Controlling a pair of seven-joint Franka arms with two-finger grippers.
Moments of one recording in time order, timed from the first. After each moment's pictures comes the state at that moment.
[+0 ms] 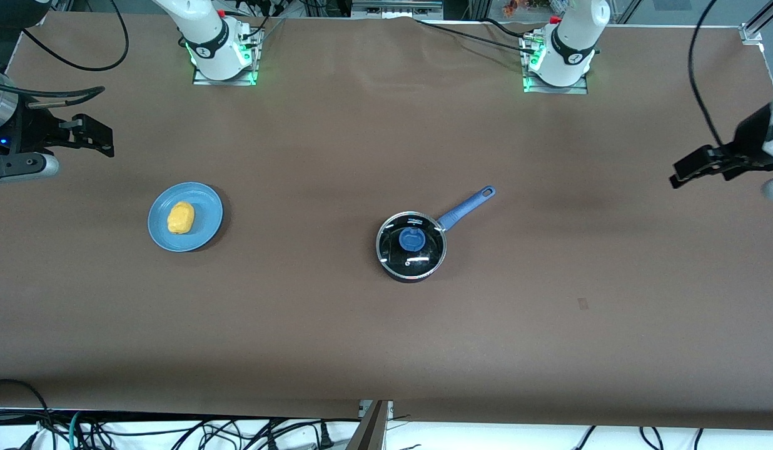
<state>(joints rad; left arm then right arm) 0.13 0.08 -0.18 -1.54 -0.02 1.62 -0.27 0.06 0.15 0.04 -1.37 -0.08 1.41 -0.09</state>
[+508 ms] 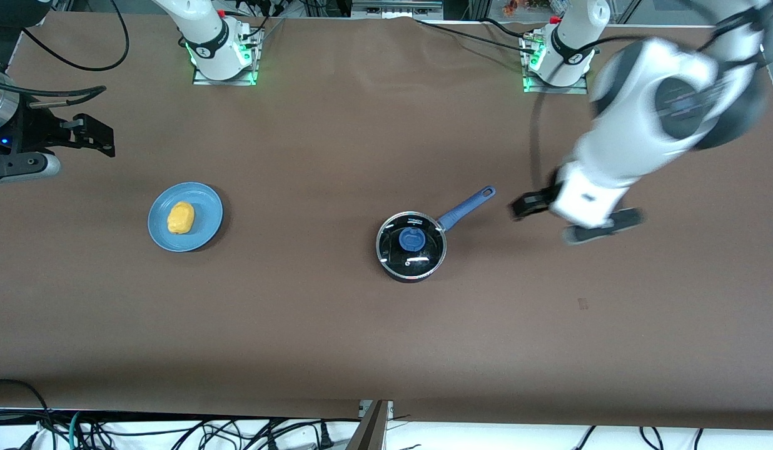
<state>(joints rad) -0.10 0.35 -0.34 -1.54 -0.01 1.87 -0.77 0.06 0.15 0.05 -1.37 -0.07 1.41 -0.09</state>
